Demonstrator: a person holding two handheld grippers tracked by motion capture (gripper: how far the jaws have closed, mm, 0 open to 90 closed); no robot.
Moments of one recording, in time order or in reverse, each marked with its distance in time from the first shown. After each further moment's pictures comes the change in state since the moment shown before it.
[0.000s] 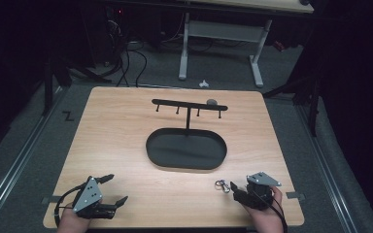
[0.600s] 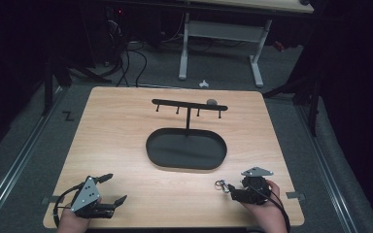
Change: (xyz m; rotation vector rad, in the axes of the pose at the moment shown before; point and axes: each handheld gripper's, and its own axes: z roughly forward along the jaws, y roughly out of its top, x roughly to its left) left arm 0.002 -0.002 -0.001 -0.022 -0.003 -0.011; right arm -0.002 0.017 0.006 0.180 0.018 -0.044
